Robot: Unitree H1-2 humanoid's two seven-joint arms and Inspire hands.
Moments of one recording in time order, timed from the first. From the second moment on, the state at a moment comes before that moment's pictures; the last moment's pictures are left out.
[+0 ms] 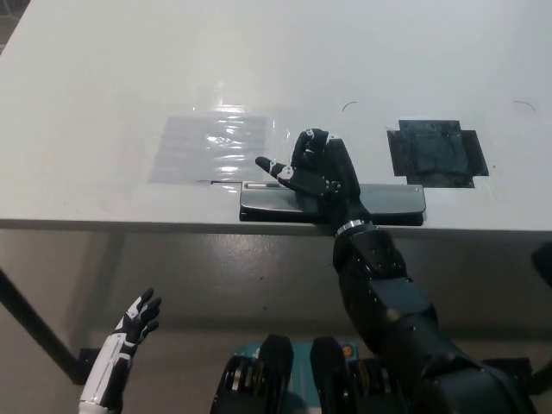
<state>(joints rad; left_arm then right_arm) 0.06 0.18 0.01 0.13 0.02 -0.26 -0.09 -0.87 0.15 -0.08 1.24 0.17 -0.50 0.02</state>
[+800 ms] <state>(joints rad) 0.06 0.18 0.01 0.14 0.02 -0.27 -0.09 -0.71 0.13 -0.09 0.63 0.18 -0.40 0.02</state>
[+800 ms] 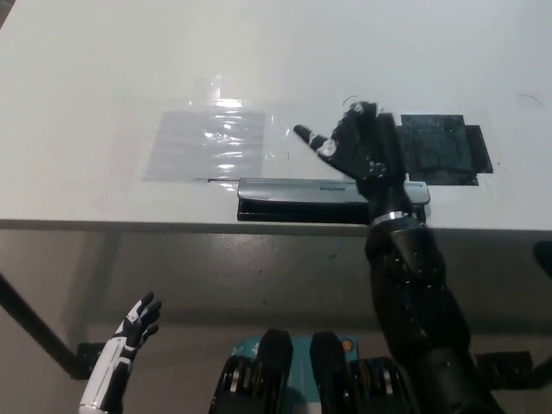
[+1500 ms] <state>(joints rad) 0.05 0.18 0.01 0.14 0.02 -0.27 -0.09 -0.26 -0.07 -0.07 -0.09 0.18 -0.24 0.04</state>
